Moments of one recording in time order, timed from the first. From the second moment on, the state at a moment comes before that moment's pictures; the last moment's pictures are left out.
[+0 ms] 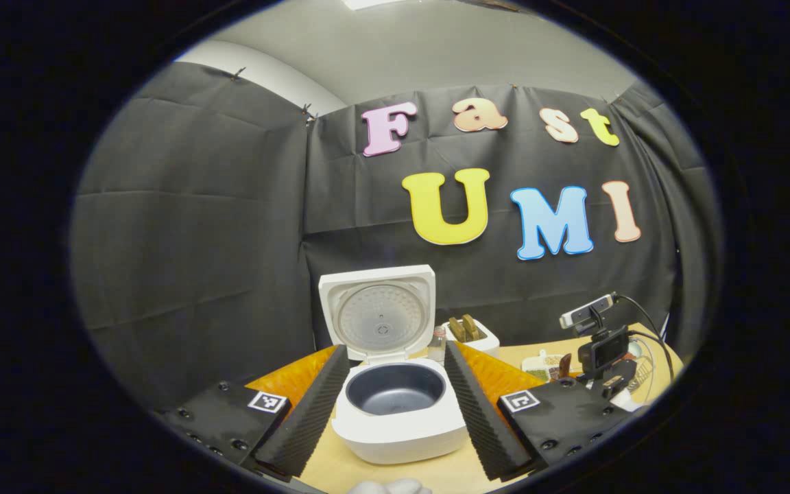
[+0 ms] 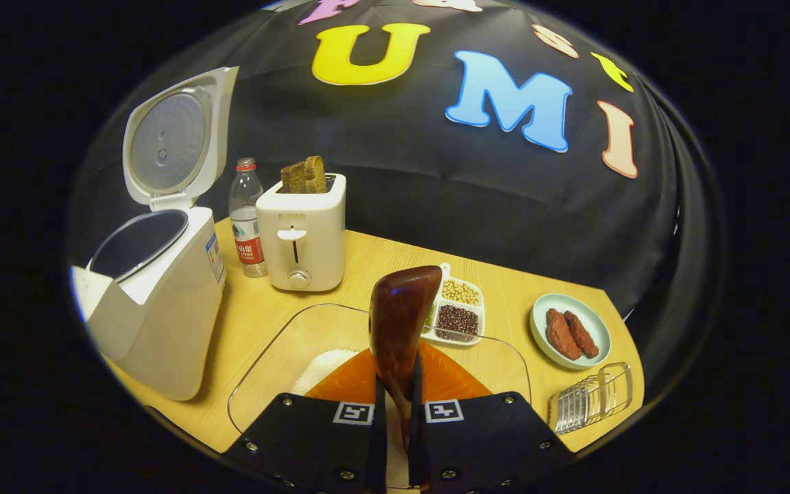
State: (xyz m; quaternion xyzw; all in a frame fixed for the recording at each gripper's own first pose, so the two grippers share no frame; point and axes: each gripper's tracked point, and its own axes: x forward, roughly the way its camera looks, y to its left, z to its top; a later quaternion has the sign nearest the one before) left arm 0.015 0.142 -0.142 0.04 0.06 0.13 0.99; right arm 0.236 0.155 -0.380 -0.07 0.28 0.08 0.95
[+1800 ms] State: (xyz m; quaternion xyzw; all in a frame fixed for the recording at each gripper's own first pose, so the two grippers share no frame) left arm 0.018 0.146 -0.116 0.06 0.05 0.12 0.99; right arm 0.241 0.100 -0.326 0.52 0.27 0.06 0.81
